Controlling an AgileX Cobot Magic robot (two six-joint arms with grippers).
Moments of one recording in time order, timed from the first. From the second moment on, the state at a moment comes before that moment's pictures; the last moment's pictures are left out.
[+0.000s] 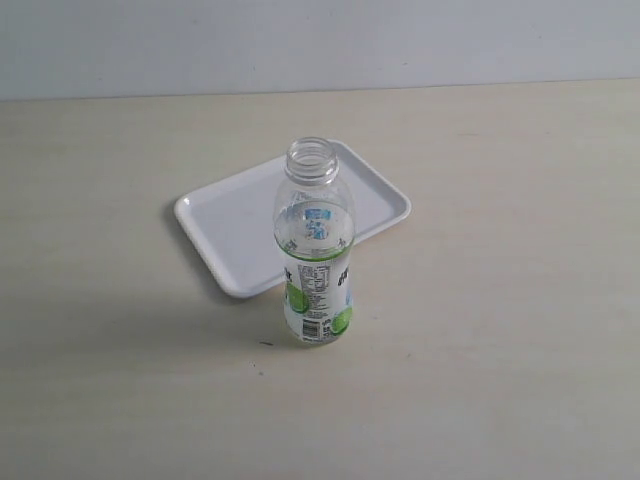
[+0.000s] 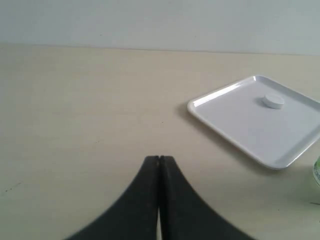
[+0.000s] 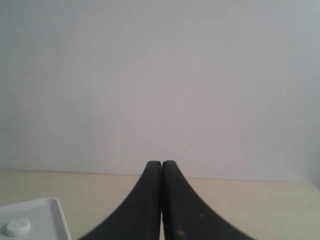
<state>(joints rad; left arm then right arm) -0.18 0.01 0.00 -0.02 0.37 -0.07 -0.07 0.01 -0.01 -0.02 -0.05 -0.03</state>
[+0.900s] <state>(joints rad) -0.18 0.01 0.00 -0.02 0.37 -0.07 -0.14 0.01 -0.01 -0.16 0.27 0.08</state>
